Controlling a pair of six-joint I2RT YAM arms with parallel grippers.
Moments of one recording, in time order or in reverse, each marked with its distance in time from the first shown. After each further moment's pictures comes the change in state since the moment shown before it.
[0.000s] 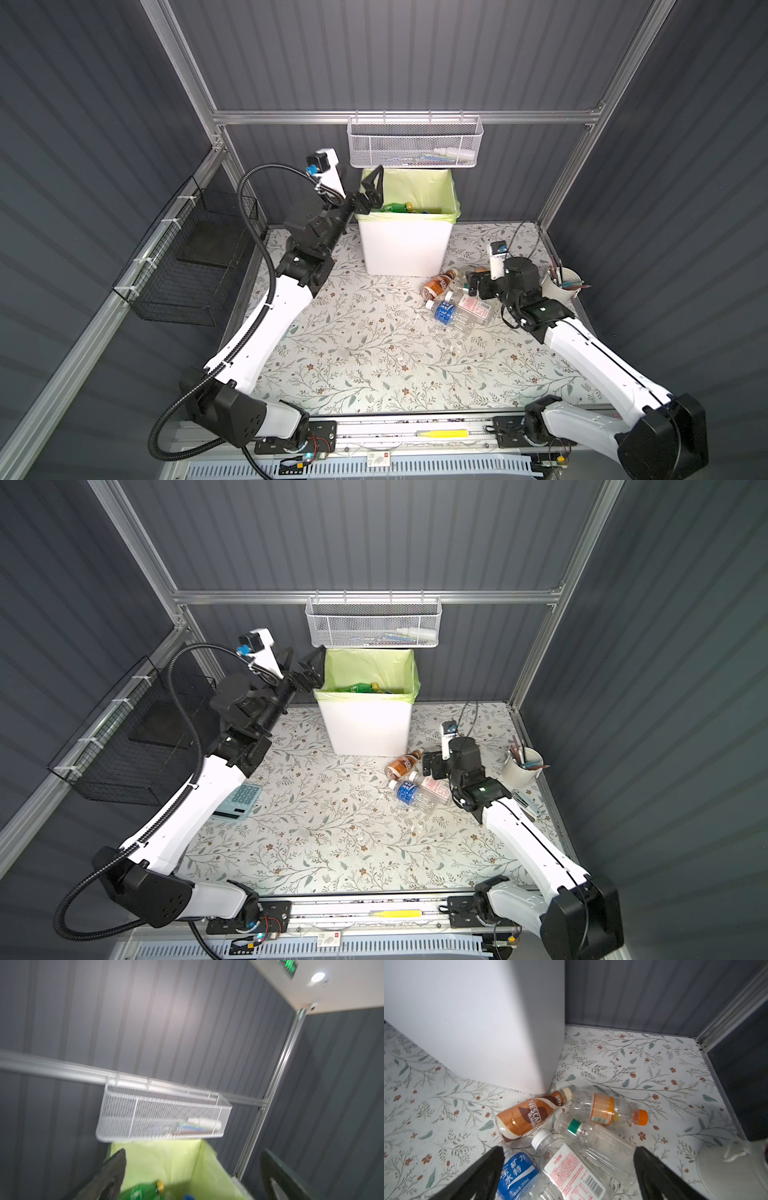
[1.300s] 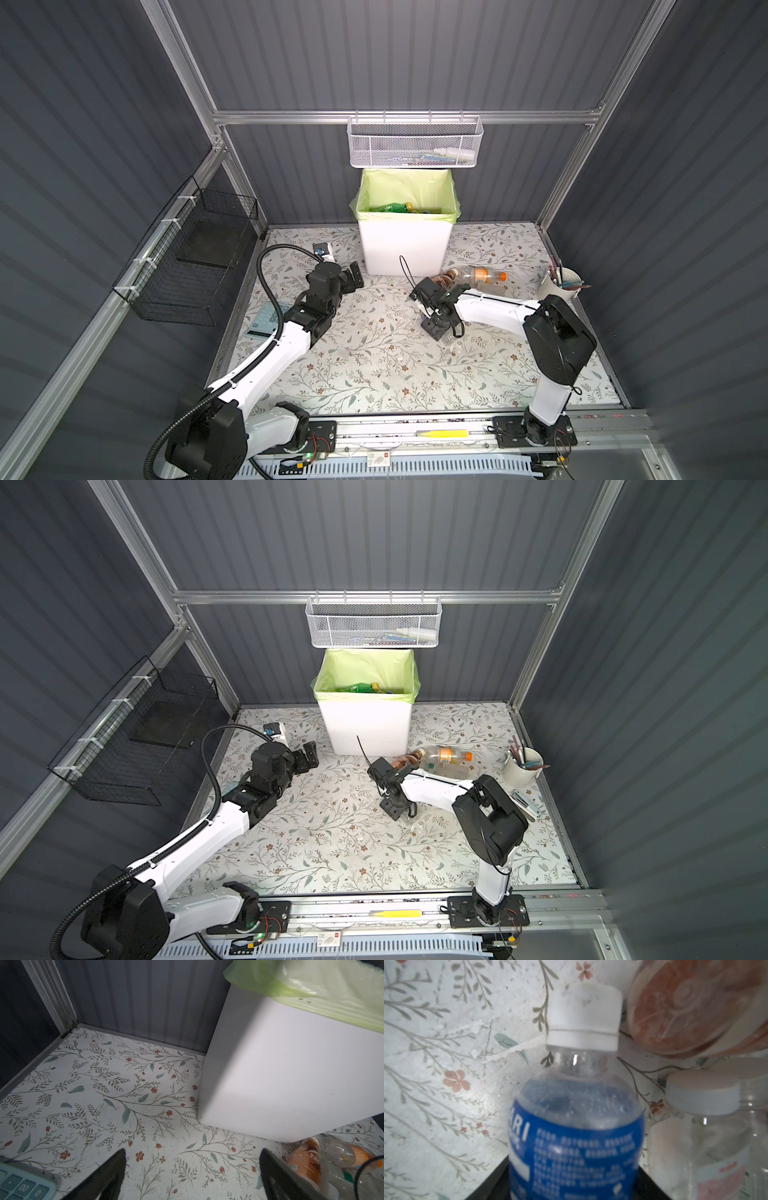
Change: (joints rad) left arm 0.009 -0.208 -0.604 -0.224 -0.313 -0.103; right arm 0.348 0.640 0.301 -0.446 0.099 -0.139
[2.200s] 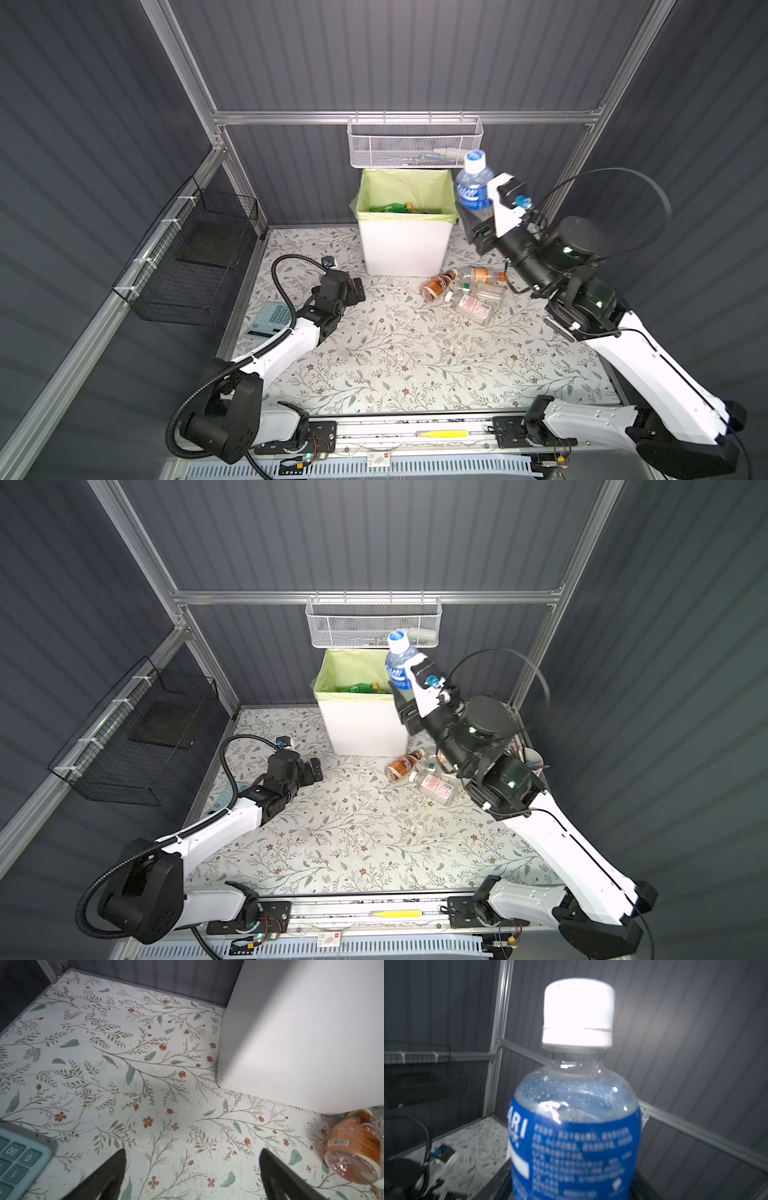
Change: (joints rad) left arm 0.006 0.145 -0.063 -0.004 0.035 -0.041; right arm -0.016 -0.642 0.436 0.542 -0.007 -0.268
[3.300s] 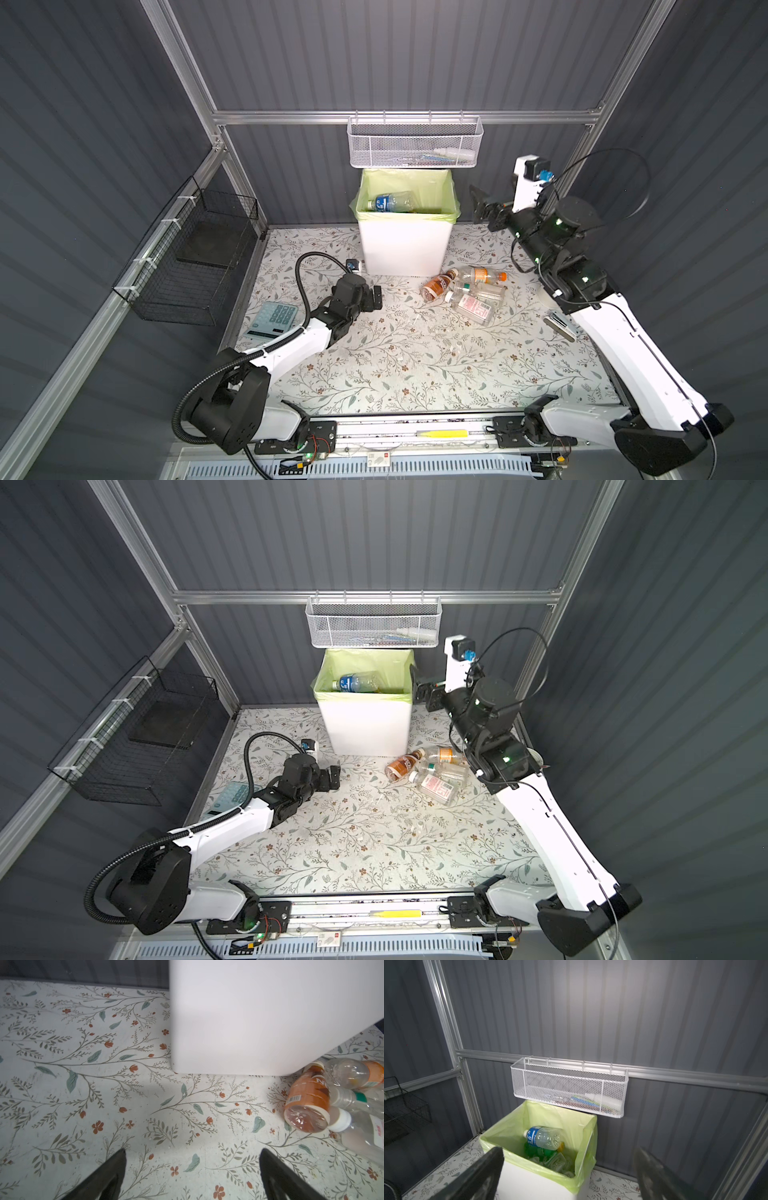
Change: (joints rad) left arm -0.142 0.038 0.017 0.044 0.047 0.112; right arm -0.288 0.023 -0.219 -0.003 -0.105 0.329
